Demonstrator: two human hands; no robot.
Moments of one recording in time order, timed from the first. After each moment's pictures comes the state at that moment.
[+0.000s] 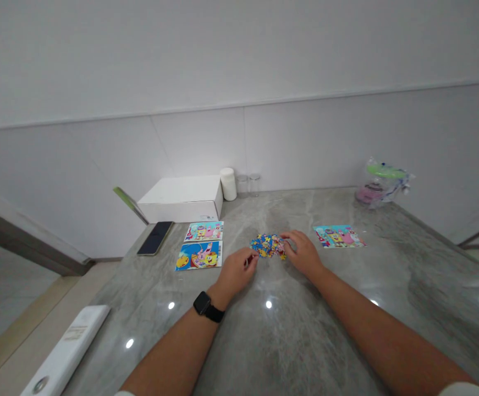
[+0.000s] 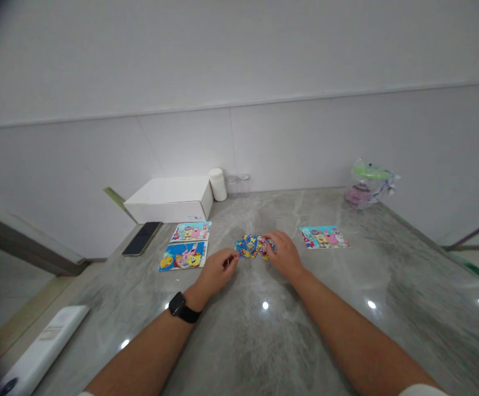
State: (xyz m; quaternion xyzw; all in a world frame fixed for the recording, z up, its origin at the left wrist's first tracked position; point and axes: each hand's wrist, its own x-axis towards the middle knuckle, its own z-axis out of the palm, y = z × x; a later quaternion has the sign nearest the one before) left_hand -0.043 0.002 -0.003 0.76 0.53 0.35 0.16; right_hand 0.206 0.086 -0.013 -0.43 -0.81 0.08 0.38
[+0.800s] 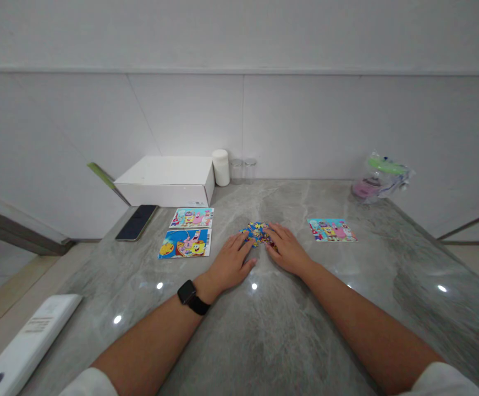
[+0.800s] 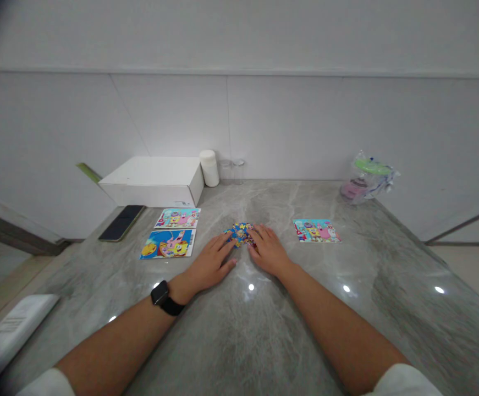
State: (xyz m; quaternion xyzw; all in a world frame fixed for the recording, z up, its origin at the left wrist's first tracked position) left_hand -0.039 0.008 -0.039 0.83 0.49 0.26 0.07; right_hand 0.203 0.088 -0.047 -0.41 -0.89 0.05 0.19
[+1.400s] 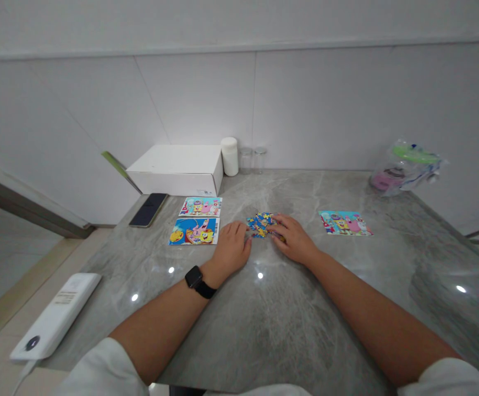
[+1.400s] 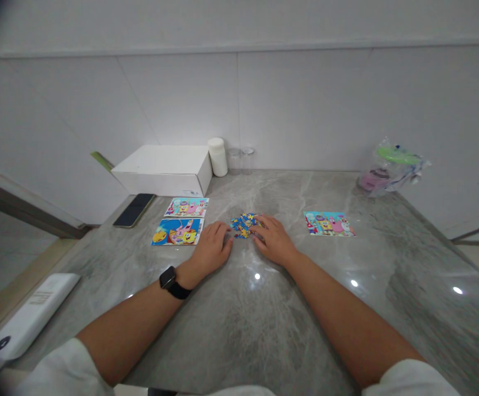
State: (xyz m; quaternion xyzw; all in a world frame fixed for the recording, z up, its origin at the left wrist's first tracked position) left_hand -0.042 0.007 -0.022 0.76 0.59 0.28 0.02; right_hand 0.201 0.091 -0.034 -0.34 -0.91 0.08 0.23
